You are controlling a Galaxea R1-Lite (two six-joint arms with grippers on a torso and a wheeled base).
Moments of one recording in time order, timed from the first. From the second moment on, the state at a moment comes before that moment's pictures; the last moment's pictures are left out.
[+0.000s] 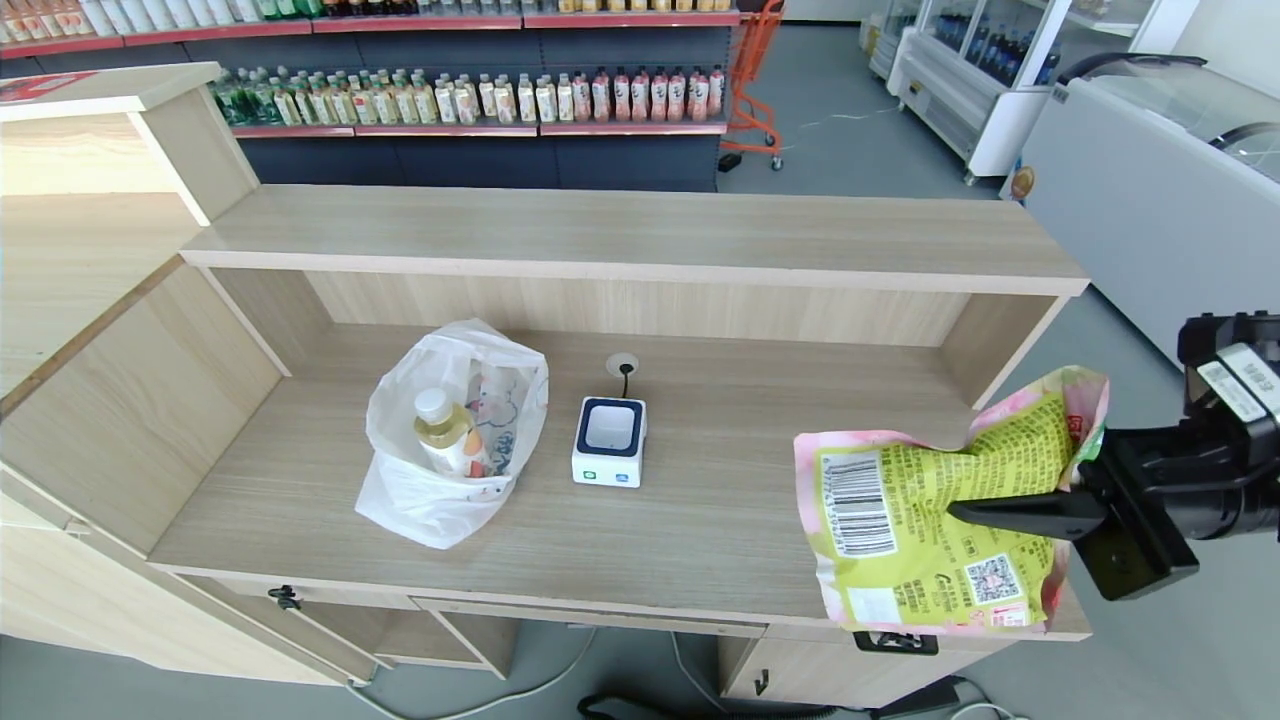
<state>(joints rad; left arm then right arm) 0.00 0.00 0.00 0.00 0.00 0.00 0.07 1.56 -0.68 -0.46 1.49 -0.84</state>
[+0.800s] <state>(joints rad) 0.00 0.00 0.00 0.00 0.00 0.00 0.07 1.38 -0.46 -0.46 1.49 -0.87</state>
